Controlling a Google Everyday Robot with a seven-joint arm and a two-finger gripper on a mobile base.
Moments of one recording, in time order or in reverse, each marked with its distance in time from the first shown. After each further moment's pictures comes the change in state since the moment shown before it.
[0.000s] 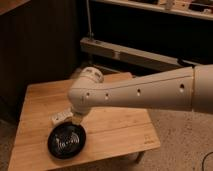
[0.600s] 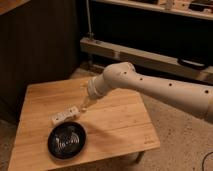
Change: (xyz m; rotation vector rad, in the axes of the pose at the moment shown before) arm -0.001 -0.086 -0.001 -0.018 -0.482 -0.435
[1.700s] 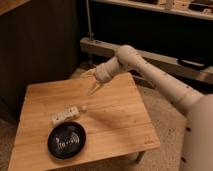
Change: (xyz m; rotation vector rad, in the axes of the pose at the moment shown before) arm 0.028 -0.061 0.003 -0.198 -0.189 -0.143
